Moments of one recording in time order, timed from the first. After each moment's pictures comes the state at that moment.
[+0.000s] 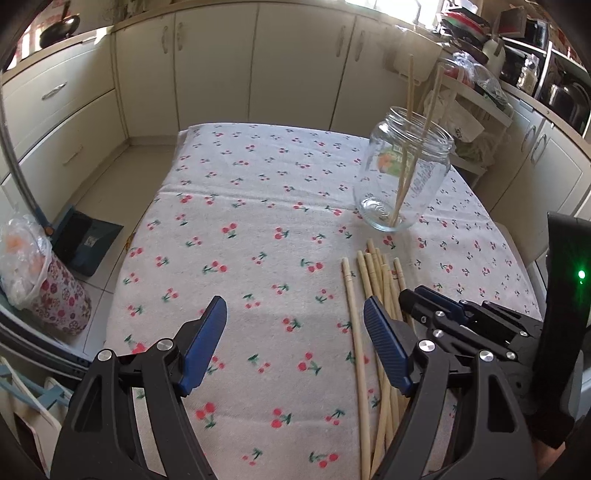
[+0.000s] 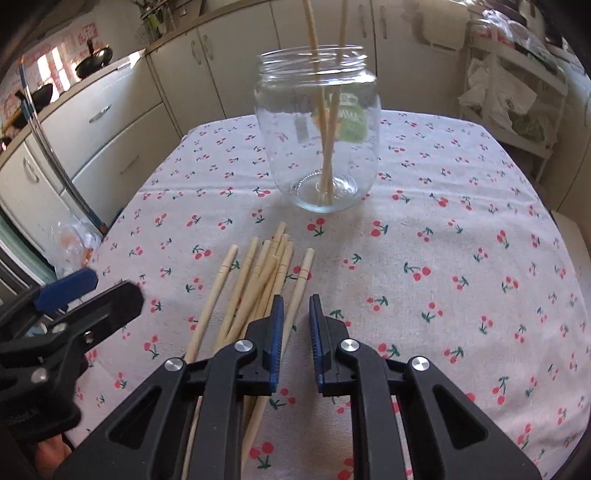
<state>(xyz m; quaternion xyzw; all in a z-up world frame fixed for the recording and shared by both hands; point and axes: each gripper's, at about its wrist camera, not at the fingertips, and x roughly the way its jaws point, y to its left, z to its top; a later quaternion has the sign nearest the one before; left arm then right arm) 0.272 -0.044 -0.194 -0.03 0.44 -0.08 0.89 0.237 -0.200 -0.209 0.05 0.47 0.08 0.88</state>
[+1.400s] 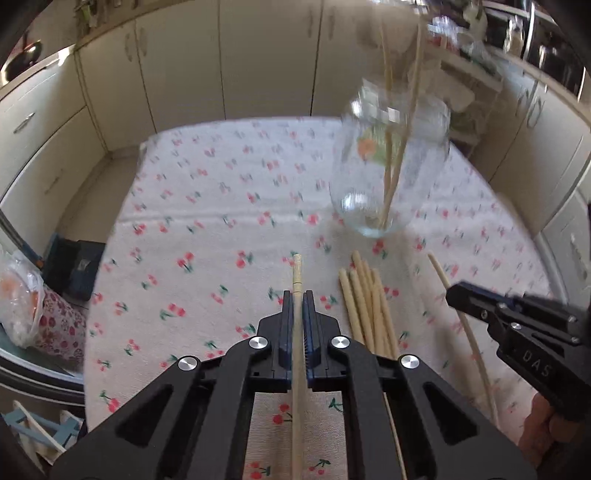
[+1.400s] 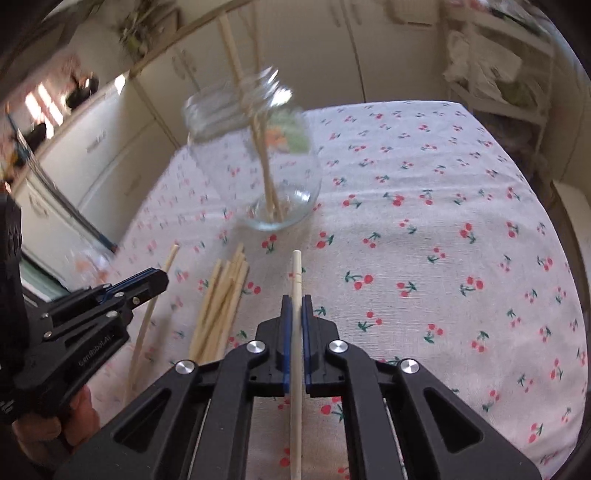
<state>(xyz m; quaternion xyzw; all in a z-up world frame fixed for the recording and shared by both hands) 0.308 -0.073 -0.200 0.01 0.46 -0.11 0.88 0.241 -0.264 -0.194 0.15 0.48 0.09 0.86</state>
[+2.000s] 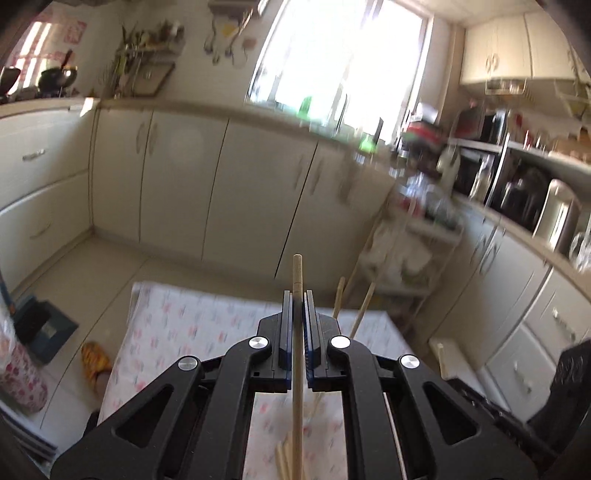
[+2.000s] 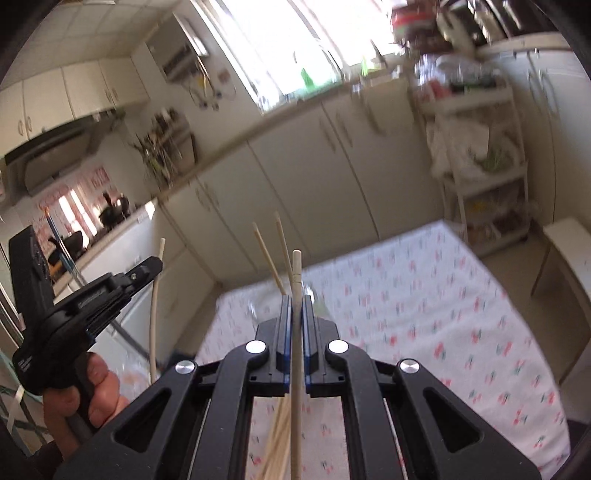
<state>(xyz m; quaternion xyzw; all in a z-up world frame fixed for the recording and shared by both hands) 0.329 -0.057 -0.051 -0.12 0.22 -0.15 0.96 0.218 -0.301 -0.087 0.24 0.25 0.07 0.94</state>
